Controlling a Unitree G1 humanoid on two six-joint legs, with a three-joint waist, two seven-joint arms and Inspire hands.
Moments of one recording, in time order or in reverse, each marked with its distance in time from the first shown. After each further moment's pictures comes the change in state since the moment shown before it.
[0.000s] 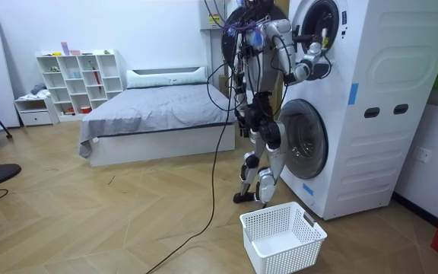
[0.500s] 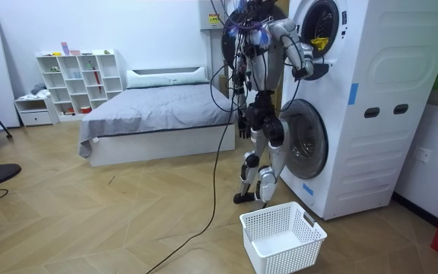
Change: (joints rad) left arm -0.025 0.011 0.001 -0.001 -0.005 -0.019 -0.019; right arm -0.102 -0.039 0.087 -0.013 -0.081 0.046 0.254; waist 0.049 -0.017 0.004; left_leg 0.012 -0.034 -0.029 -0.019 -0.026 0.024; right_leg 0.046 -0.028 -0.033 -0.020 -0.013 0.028
